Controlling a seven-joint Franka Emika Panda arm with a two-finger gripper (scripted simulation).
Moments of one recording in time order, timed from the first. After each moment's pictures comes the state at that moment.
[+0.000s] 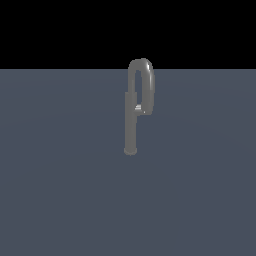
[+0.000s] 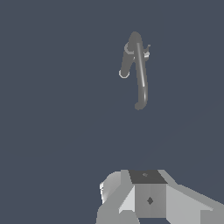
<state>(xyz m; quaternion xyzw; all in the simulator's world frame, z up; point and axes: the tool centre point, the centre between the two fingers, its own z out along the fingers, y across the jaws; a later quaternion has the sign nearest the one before) -0.248 0.015 0.482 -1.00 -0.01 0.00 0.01</state>
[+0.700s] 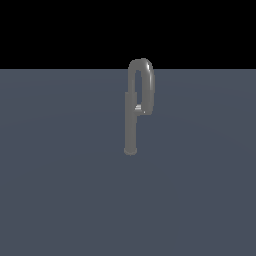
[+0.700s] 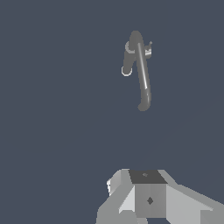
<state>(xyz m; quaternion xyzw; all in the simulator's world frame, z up) -0.231 0.015 0.481 -1.00 0.01 0.02 0.03</state>
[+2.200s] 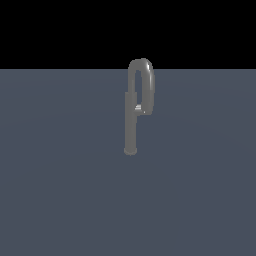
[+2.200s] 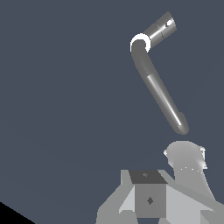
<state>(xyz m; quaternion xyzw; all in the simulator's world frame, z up) -0.084 -0.006 0.435 -0.93 0.20 0.24 0.21</state>
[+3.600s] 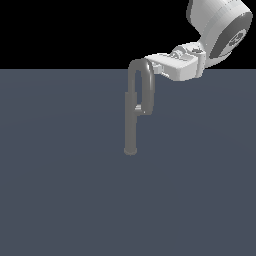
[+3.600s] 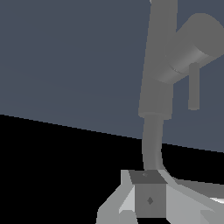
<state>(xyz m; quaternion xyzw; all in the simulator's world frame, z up) 0.024 -0.054 0.282 -0.67 0.40 0.47 0.41</state>
